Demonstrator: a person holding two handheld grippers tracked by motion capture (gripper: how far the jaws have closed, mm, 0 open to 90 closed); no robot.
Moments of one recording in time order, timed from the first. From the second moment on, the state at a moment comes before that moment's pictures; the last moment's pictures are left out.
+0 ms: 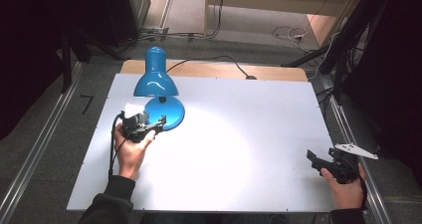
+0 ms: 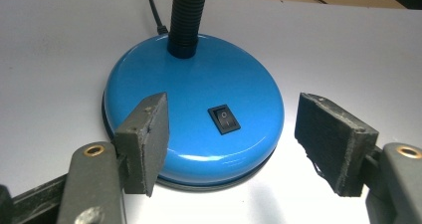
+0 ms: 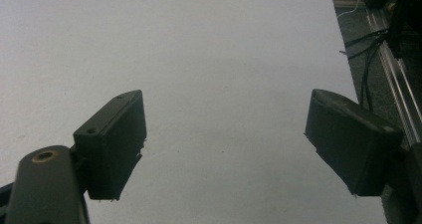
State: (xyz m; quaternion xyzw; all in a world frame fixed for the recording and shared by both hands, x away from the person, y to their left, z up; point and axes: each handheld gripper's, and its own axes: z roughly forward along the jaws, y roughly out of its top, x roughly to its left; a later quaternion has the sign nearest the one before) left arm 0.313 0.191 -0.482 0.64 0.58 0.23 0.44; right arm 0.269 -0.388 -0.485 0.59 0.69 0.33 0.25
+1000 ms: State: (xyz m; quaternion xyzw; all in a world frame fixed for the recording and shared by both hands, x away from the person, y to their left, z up) left arm 0.300 0.194 -0.485 0.65 0.58 0.24 0.43; right arm 0.269 -0.388 -0.485 0.59 0.69 0.34 0.25
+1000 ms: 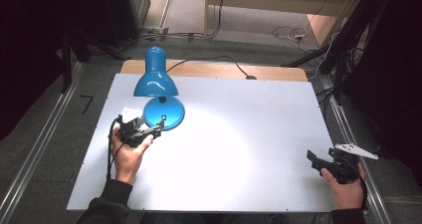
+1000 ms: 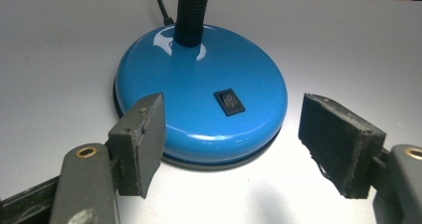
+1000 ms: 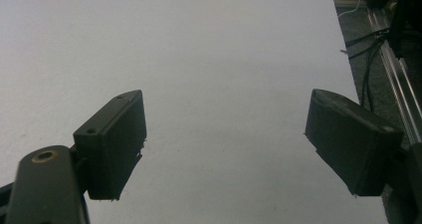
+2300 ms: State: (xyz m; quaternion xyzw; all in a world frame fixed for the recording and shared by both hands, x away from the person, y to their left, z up) left arm 0.275 0.197 -0.485 0.65 0.58 0.25 0.42; right arm 0.269 -0.388 -0.485 0.59 0.69 0.34 0.25
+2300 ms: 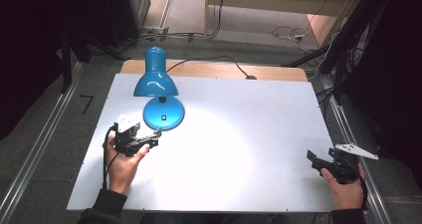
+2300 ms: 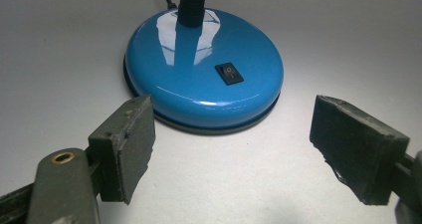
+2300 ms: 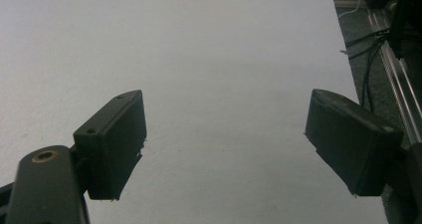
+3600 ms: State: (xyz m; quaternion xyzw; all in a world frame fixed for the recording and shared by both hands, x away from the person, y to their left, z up) left arm 0.253 0.195 -0.481 0.66 0.57 0.25 0.42; right arm 0.269 -0.388 -0.485 0.59 0.69 0.34 0.25
